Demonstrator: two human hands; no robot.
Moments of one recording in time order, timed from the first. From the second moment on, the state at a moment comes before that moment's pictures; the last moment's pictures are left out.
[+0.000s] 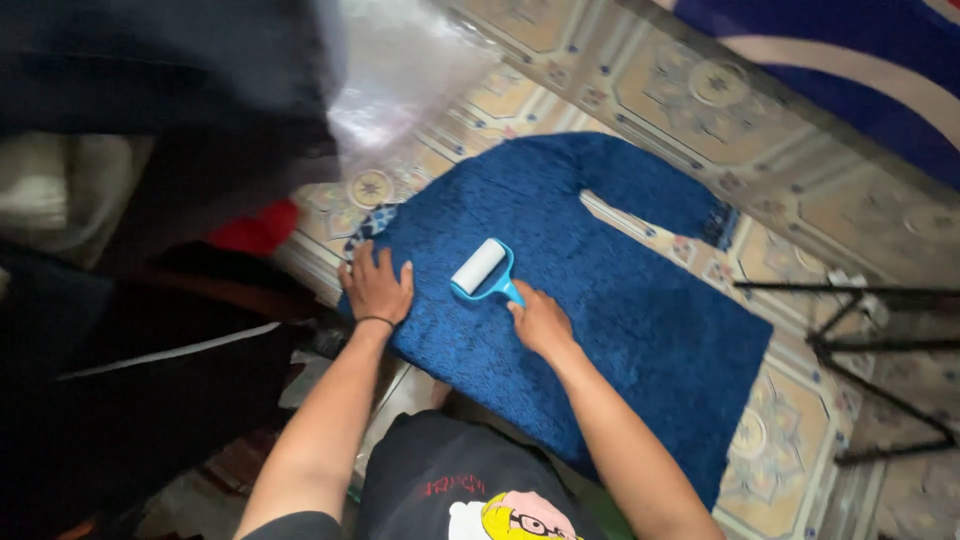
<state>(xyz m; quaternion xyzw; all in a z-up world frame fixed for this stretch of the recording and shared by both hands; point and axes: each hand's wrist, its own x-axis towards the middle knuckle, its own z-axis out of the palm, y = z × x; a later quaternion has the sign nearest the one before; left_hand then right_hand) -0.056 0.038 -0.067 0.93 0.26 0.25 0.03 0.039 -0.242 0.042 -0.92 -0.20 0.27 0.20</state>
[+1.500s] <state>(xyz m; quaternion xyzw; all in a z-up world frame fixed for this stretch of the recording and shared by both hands) -0.069 -0.304 0.033 0.95 -0.25 -0.19 0.03 -0.235 -0.547 0.053 -0.86 0.38 0.18 0.29</state>
